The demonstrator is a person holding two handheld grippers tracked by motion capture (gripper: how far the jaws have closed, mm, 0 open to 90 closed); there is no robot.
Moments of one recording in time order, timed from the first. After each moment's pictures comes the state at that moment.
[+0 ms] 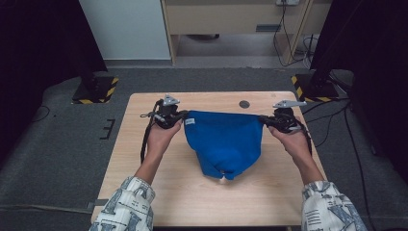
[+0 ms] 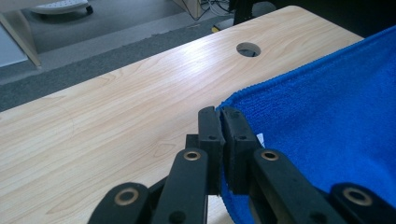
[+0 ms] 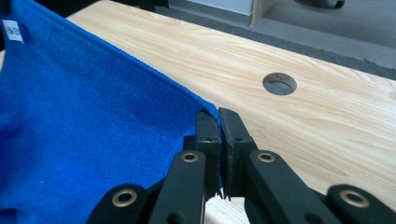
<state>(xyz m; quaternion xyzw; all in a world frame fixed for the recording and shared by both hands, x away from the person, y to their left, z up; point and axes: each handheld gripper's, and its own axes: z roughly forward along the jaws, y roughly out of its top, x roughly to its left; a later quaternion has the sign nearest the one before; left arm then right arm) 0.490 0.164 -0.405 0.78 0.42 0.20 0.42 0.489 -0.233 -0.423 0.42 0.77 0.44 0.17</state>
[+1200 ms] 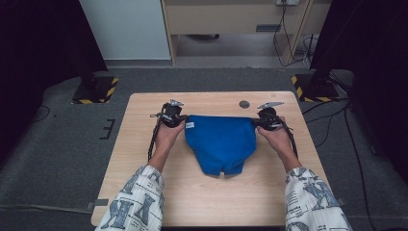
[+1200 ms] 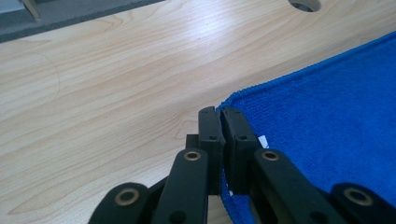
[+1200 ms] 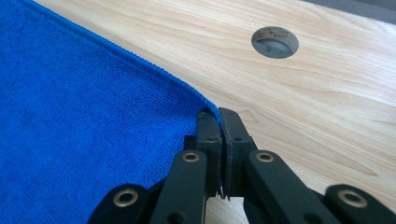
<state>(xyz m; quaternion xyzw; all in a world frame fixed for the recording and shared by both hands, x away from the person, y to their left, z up) 0.544 0.165 -0.474 0.78 0.47 0.18 0.37 0.544 -0.207 -0.485 0.46 0.80 0.36 0.17</state>
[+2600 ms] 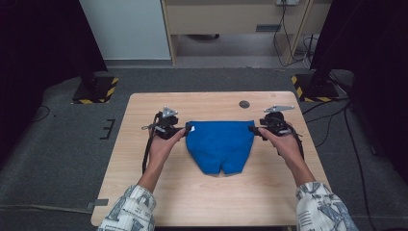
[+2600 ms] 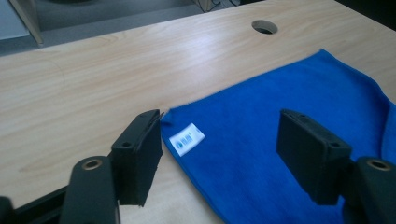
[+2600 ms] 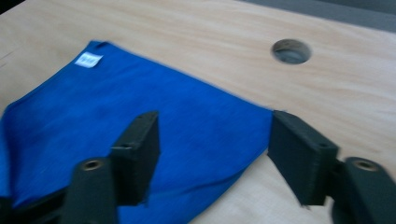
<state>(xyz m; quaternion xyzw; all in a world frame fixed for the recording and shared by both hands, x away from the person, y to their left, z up) 0.472 0.172 -0.460 0.76 0.45 0.19 0.43 0.490 -0.213 -0.453 0.45 0.78 0.41 0.15</state>
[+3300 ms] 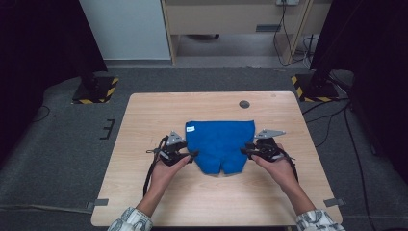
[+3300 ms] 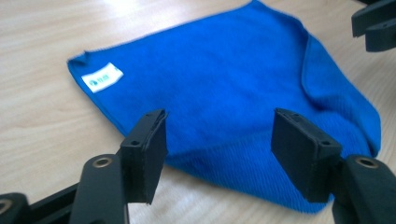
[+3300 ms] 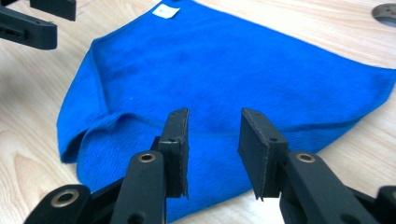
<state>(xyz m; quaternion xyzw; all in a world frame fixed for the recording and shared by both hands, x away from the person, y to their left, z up) 0.410 0.154 -0.494 0.79 0.40 0.15 0.44 0.424 -0.184 -0.486 0.38 0.81 0.42 0.12</state>
